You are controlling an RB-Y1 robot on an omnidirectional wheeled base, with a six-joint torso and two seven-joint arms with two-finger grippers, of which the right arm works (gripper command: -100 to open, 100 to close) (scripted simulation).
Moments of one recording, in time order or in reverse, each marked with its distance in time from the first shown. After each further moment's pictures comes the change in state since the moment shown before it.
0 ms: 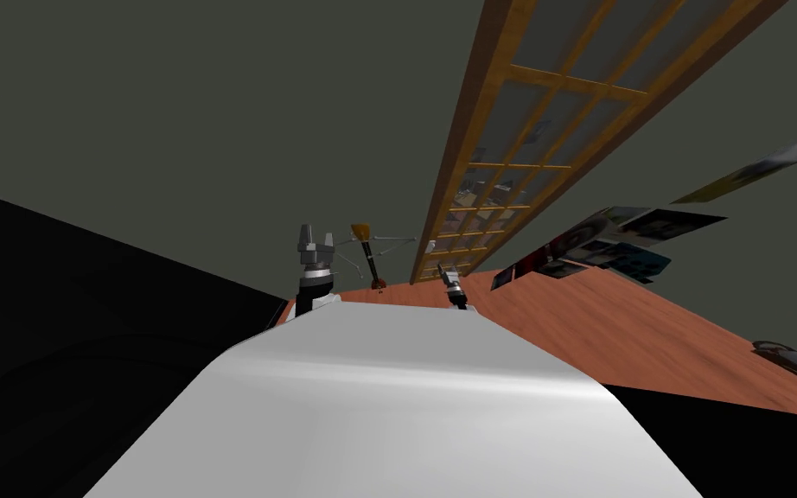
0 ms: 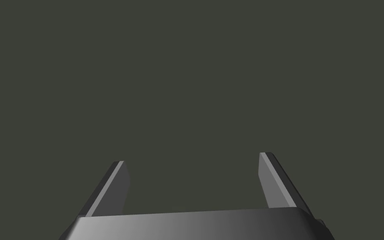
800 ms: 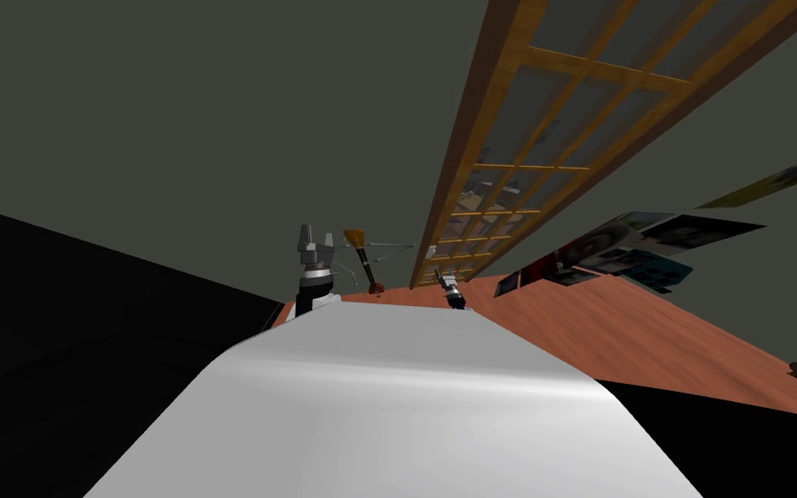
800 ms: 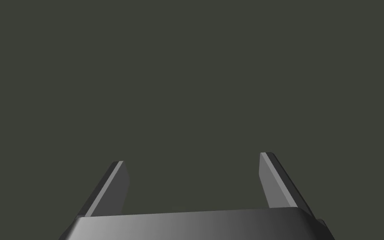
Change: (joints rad) arm -0.057 -0.011 -0.023 0.186 0.065 -0.044 0.123
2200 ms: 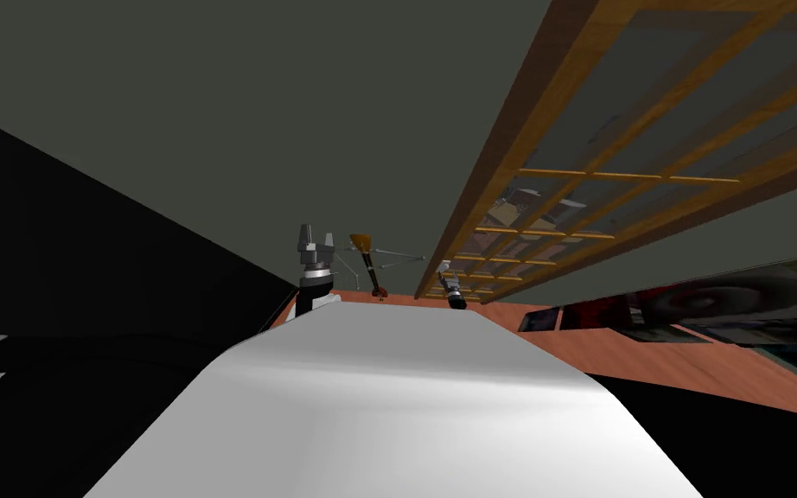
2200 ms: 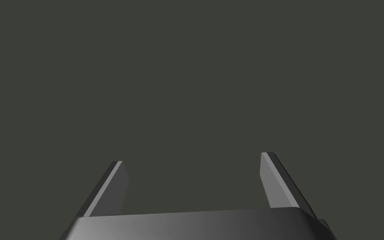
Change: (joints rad) arm -0.084 0.009 -0.128 0.203 -0.015 -0.017 0.173
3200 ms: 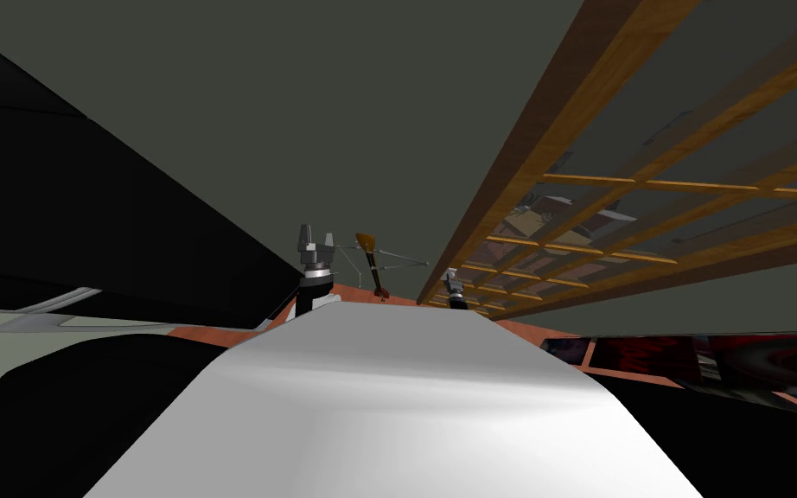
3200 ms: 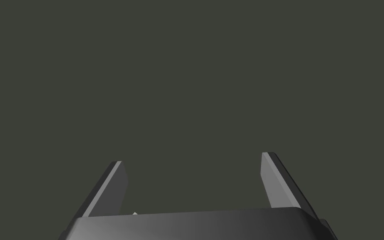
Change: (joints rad) arm -0.008 0.029 -0.102 0.038 -0.059 0.023 0.078
